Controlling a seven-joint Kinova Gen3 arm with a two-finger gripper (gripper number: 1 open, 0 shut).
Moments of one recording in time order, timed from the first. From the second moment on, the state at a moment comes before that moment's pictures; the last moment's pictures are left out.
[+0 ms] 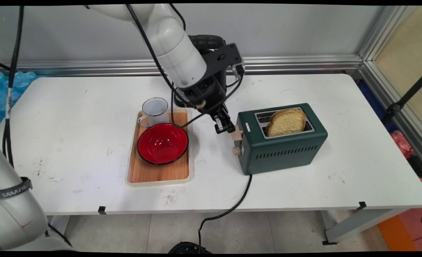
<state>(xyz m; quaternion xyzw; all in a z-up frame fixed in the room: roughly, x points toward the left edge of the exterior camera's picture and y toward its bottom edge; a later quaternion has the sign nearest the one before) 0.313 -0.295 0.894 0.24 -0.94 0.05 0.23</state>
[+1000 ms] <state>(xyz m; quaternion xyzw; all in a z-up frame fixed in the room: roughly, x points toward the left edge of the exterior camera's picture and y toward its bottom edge) 0.303 -0.295 0.847 0.25 -0.94 0.05 0.22</state>
